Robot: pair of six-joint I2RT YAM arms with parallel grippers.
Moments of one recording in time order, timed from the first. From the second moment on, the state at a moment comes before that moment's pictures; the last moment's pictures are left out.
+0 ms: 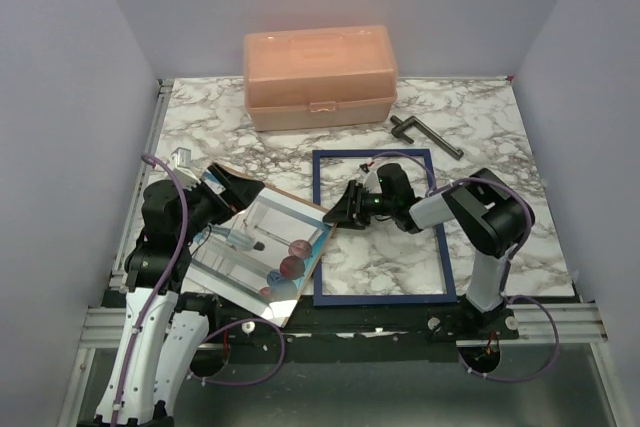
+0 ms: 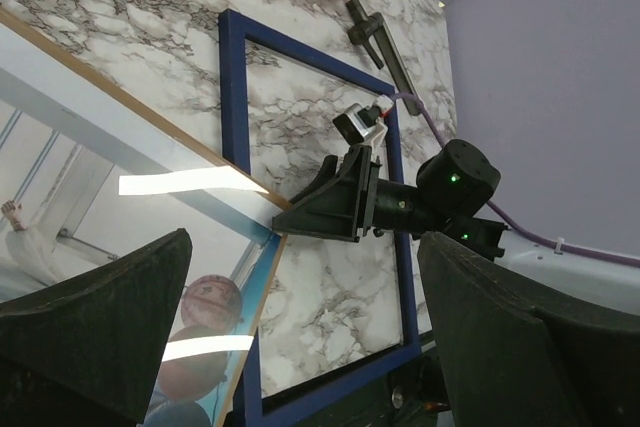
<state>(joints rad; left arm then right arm) -0.10 0.56 0.69 -0.46 0.38 -0.80 0.57 1.87 0.68 0.61 -0.68 0.96</state>
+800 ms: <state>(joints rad) -0.10 0.55 0.69 -0.46 0.38 -0.79 0.59 1.84 0.69 0.76 -0.67 1.11</state>
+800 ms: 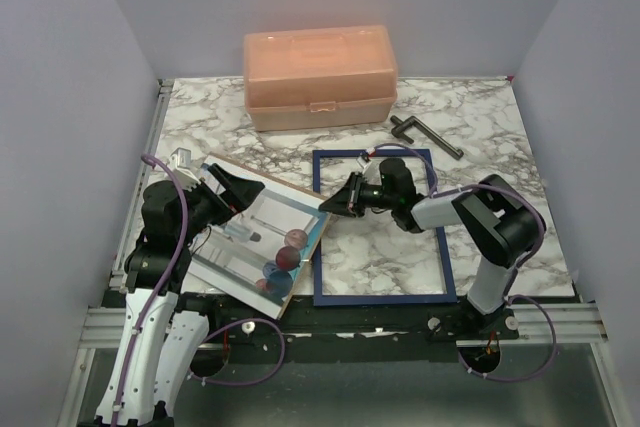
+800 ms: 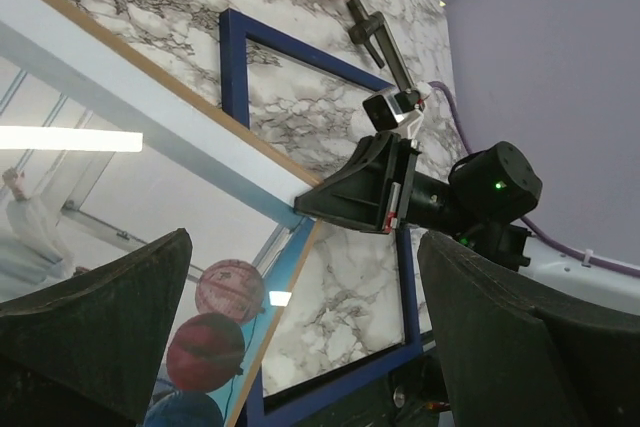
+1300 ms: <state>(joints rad) -0.10 0.56 0.69 -0.48 0.38 -0.79 0.59 1.69 0.73 0.64 -0.38 1.15</state>
